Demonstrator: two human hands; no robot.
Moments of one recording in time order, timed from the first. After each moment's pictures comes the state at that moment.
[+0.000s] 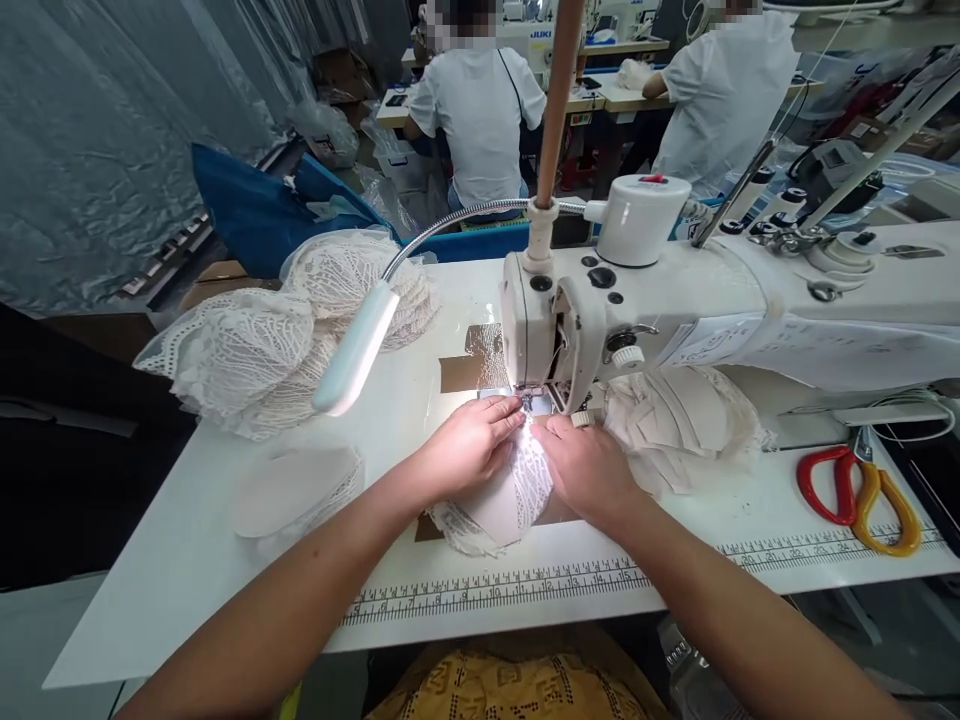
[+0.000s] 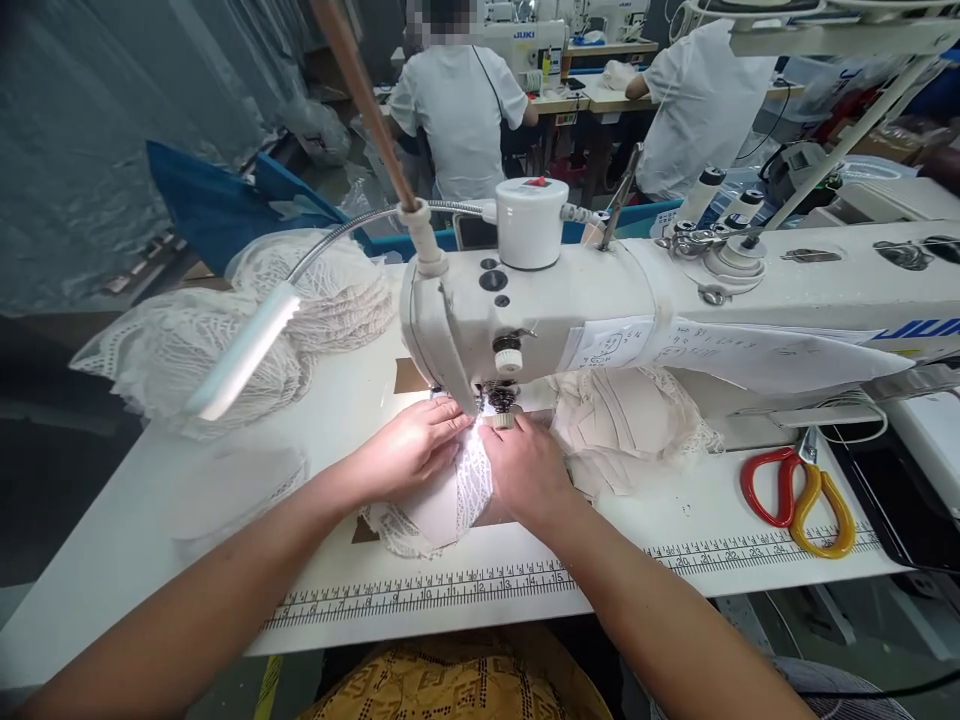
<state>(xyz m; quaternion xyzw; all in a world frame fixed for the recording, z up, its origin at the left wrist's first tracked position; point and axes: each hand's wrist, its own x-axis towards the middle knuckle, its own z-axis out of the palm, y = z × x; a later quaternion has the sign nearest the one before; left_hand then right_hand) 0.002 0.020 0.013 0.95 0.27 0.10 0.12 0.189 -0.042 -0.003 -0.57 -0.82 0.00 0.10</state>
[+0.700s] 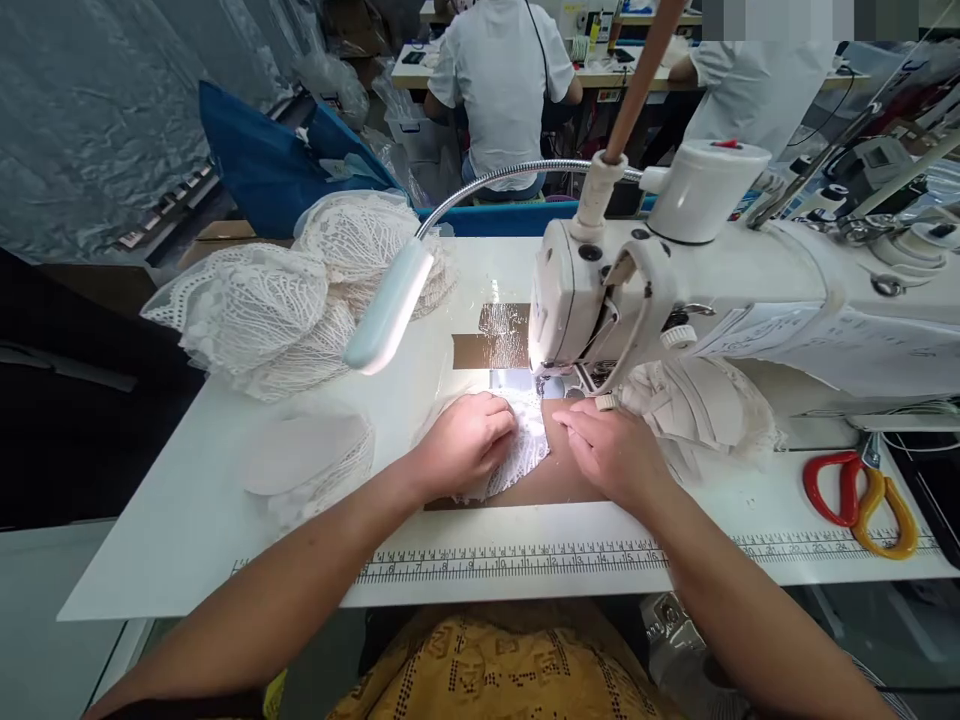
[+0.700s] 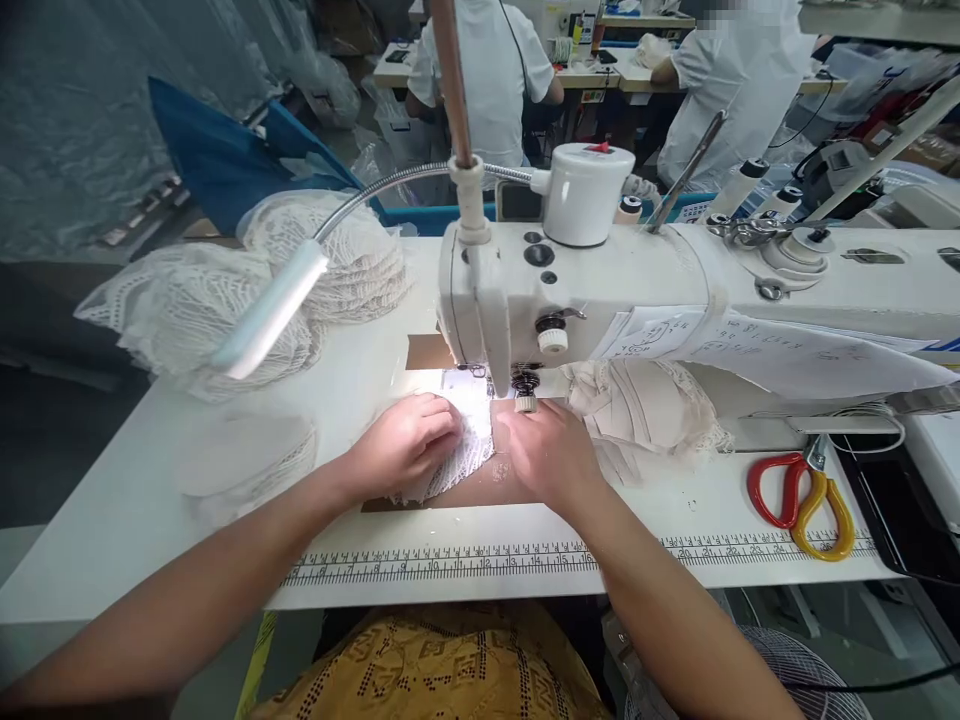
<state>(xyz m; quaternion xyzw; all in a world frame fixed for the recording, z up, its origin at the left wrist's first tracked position) -0.013 -0.001 0.011 0.93 0.31 0.14 0.16 0.210 -0.046 0.002 -0.54 -0.82 0.04 0.20</state>
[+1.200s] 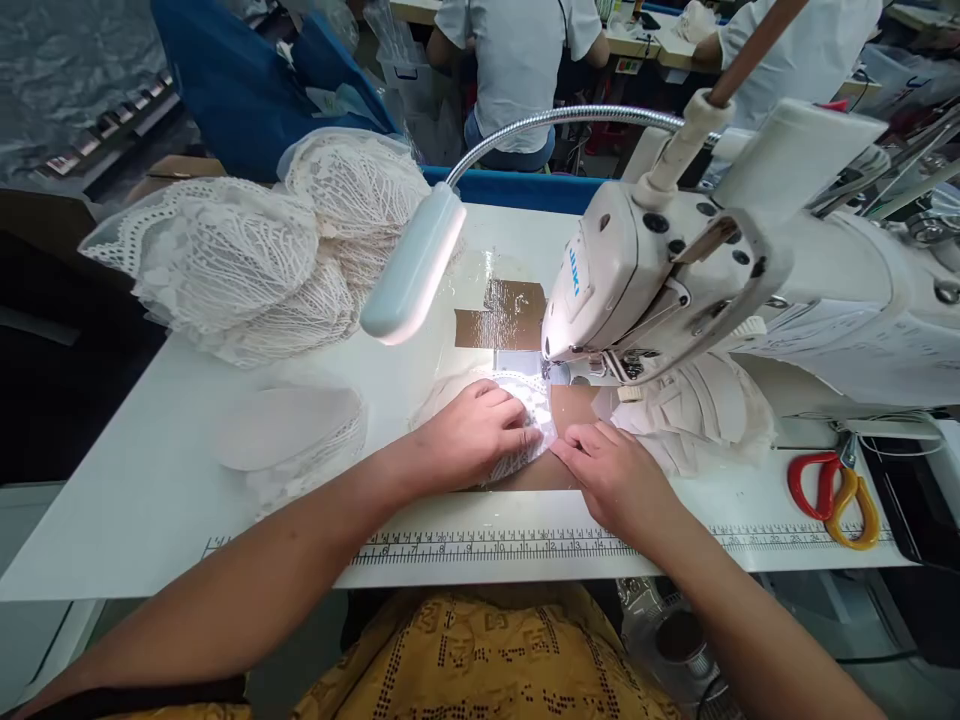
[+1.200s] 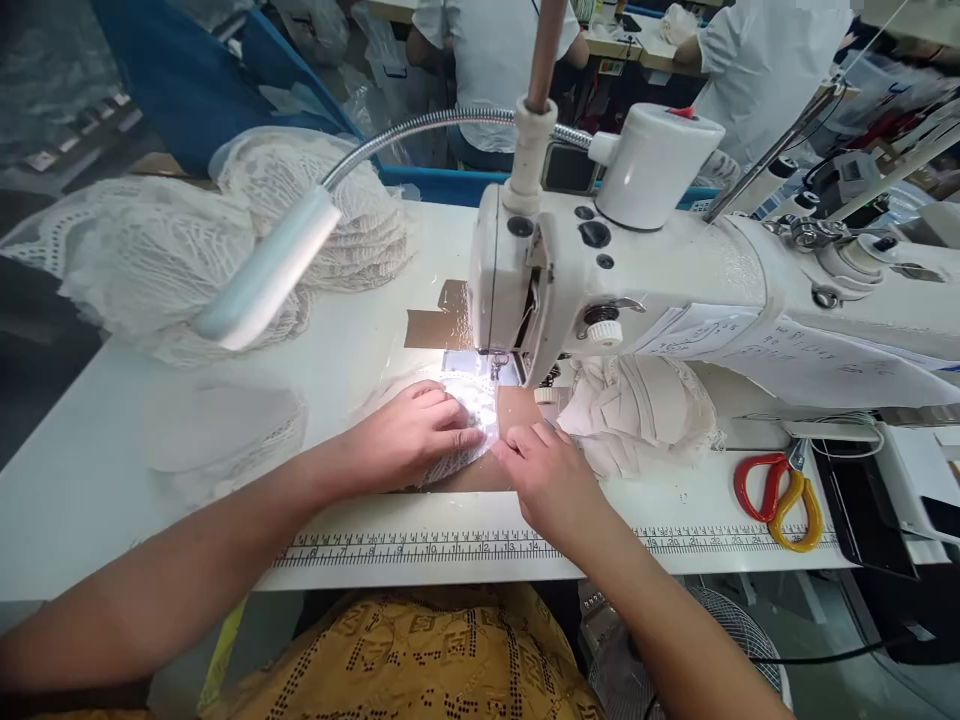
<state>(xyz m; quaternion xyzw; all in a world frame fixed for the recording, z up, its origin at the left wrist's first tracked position) -0.021 -0.005 0.007 0.97 0.20 0.11 0.09 0.202 -0.078 0.010 -0.48 -0.87 0.06 0.02</state>
